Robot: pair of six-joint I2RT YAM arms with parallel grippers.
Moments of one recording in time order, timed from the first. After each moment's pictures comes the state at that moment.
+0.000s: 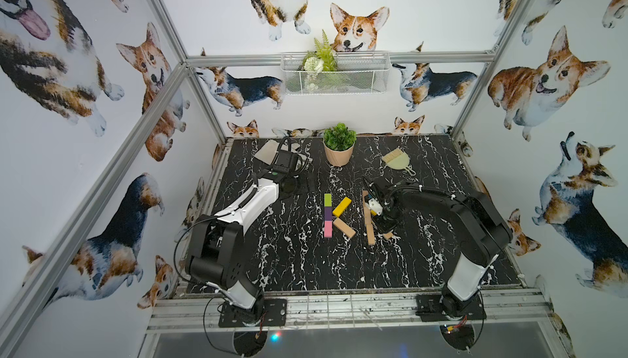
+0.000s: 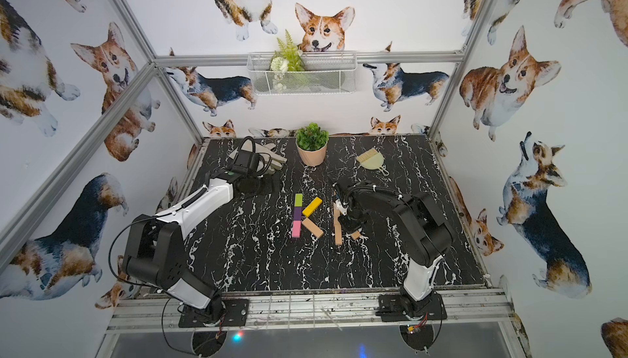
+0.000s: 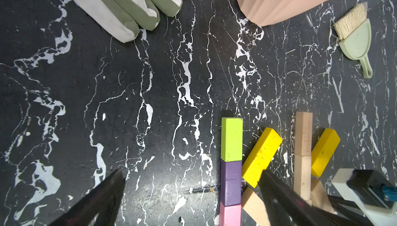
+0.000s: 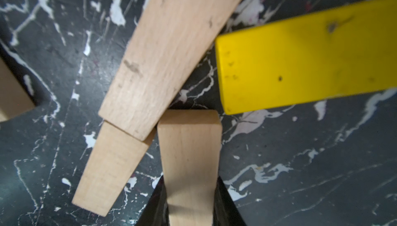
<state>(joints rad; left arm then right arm) -0.34 1.61 1.17 -0.55 0.11 -0.46 0.61 1.77 1.10 -0.86 -0.04 -0.03</state>
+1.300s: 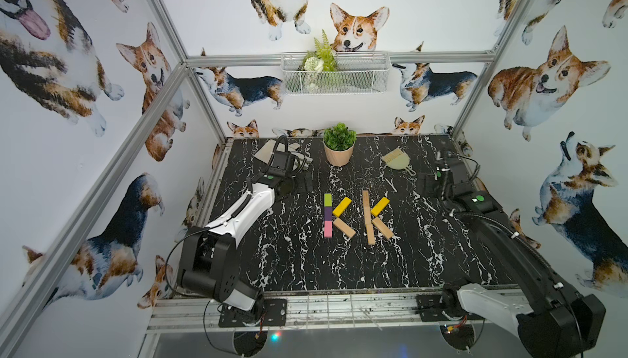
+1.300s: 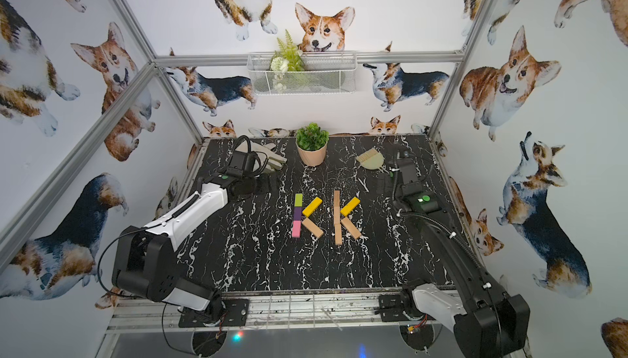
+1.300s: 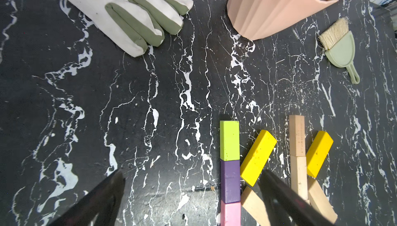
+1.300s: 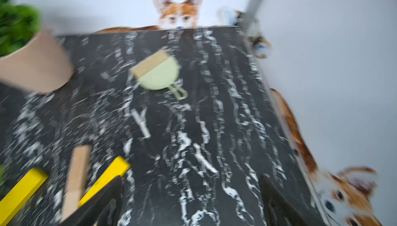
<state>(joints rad) -0.34 1.50 1.12 -0.53 0.05 -0.43 0.25 1.05 0.97 -0.62 0.44 0.30</state>
